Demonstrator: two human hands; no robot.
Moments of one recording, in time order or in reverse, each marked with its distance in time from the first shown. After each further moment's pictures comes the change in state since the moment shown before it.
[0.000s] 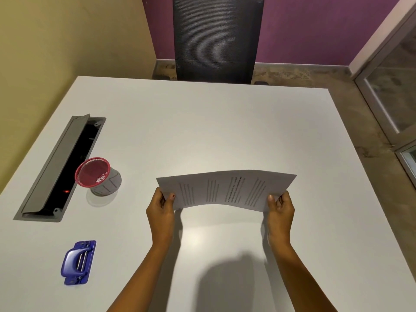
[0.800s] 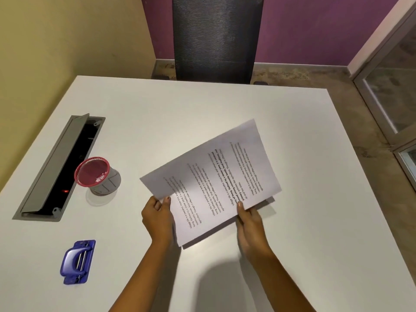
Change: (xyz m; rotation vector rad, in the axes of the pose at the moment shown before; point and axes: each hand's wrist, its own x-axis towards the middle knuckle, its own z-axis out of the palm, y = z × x) left_hand 0.000 -0.003 0.005 -0.025 0.229 -0.344; right_hand -0.043 0.012 0.030 0.348 -0.309 0.434
